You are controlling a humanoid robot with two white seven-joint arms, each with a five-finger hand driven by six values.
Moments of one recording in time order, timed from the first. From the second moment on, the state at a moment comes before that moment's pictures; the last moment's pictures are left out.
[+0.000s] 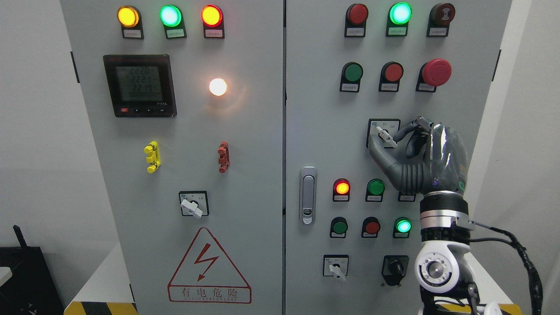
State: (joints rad) left arm 0.00 -0.09 0.00 0.00 0.00 -0.07 0.07; right arm -0.72 0.05 0.05 -1.78 0.78 0.34 -0.05
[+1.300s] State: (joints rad) left arm 0.00 -0.09 0.00 0.00 0.00 -0.07 0.07; right arm -0.73 0.05 0.06 -1.76 0.78 0.34 -0.05
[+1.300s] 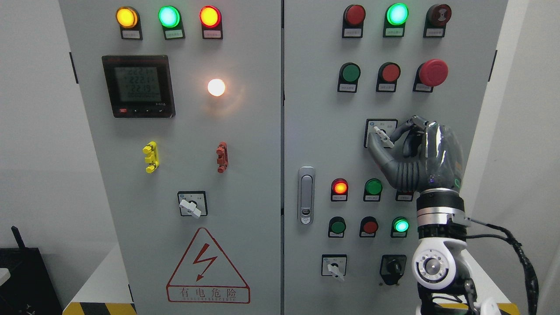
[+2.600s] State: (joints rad) left arm 0.00 -0.09 0.00 0.00 0.00 -0.07 0.07; right arm -0.73 0.05 0.06 -1.75 0.78 0.35 -0.04
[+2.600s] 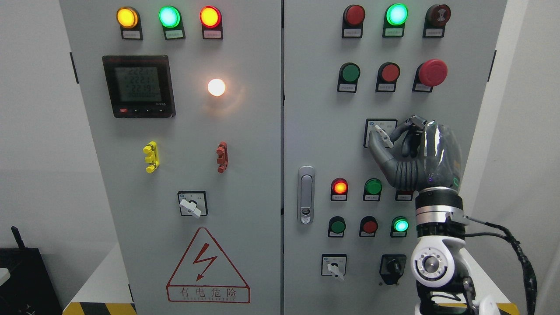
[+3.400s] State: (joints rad) left arm 0.00 -0.09 0.00 0.00 0.00 -0.07 0.07; right arm -0.73 0.05 0.06 -1.75 0.78 0.35 -0.05
